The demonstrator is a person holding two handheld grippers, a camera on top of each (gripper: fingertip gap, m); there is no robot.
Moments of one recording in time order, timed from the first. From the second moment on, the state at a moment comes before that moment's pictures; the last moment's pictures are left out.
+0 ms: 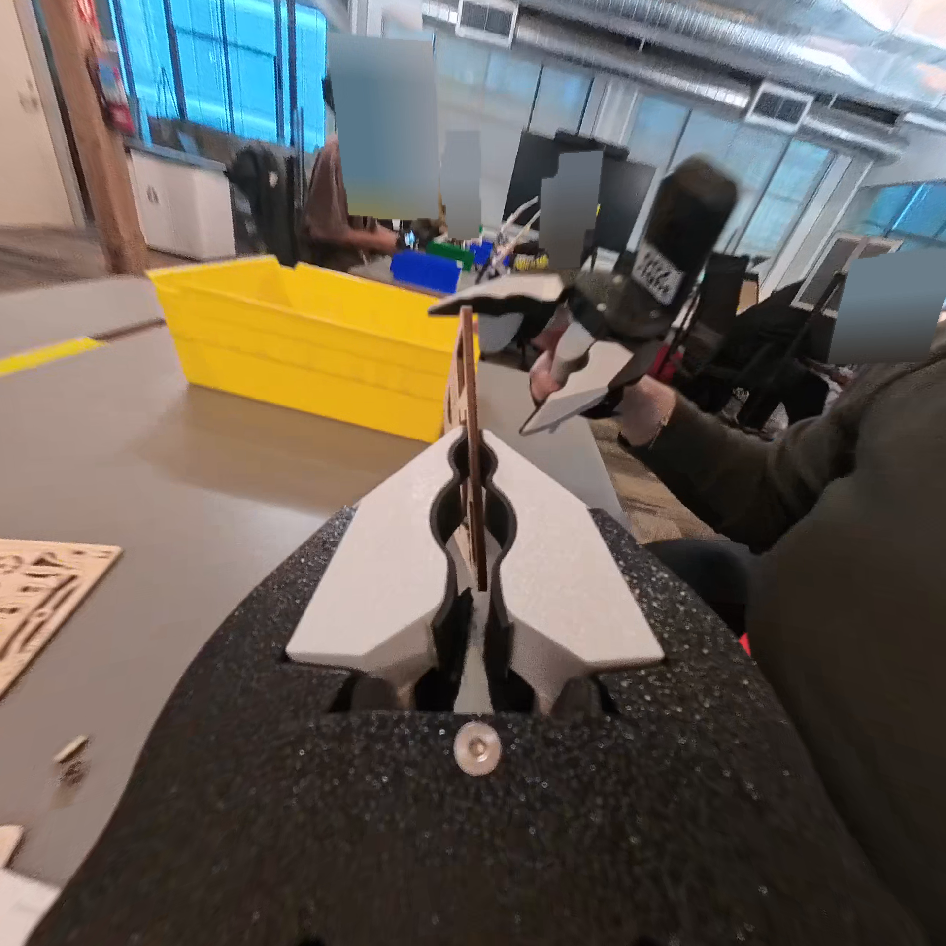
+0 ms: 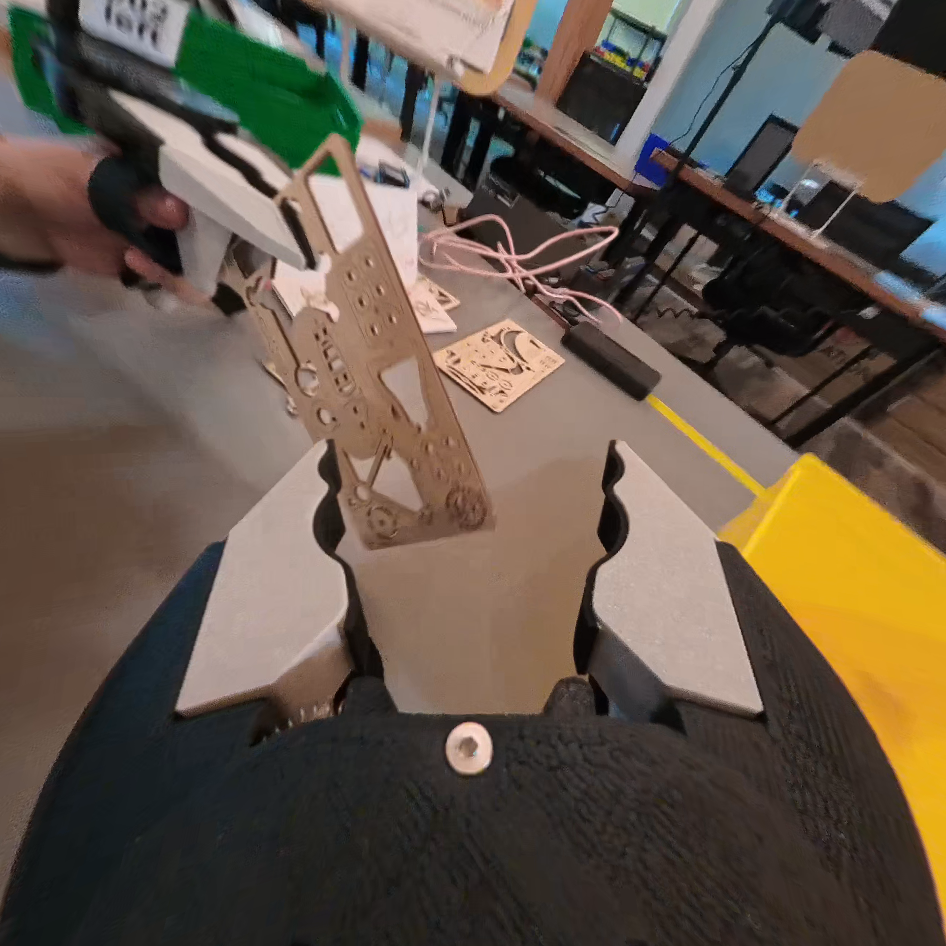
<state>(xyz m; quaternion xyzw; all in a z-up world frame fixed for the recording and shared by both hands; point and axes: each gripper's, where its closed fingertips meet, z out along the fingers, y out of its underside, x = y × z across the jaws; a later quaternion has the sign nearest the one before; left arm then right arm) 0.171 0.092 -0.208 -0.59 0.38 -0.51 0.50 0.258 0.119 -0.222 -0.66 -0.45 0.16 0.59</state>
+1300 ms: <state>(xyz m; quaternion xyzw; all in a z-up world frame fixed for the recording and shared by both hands) 0.129 0.125 -0.200 -0.52 0.11 -0.76 0.38 0.157 0.135 -0.206 -0.13 -0.59 -0.45 0.66</state>
